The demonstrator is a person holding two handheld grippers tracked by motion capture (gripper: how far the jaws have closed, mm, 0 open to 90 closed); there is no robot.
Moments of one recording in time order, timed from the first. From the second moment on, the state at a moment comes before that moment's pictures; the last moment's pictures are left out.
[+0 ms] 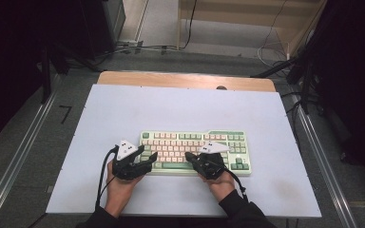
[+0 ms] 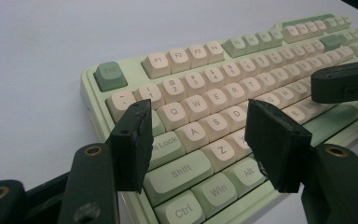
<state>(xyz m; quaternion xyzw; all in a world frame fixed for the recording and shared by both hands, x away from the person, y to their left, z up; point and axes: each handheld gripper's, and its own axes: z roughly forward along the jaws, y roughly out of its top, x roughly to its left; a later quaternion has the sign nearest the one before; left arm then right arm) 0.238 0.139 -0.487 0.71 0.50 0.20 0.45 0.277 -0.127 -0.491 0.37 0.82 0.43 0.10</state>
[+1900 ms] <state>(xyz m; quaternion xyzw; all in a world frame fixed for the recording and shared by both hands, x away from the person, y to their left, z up) 0.221 0.188 -0.475 0.67 0.54 0.23 0.45 0.273 -0.245 -0.465 0.47 0.74 0.45 0.19</state>
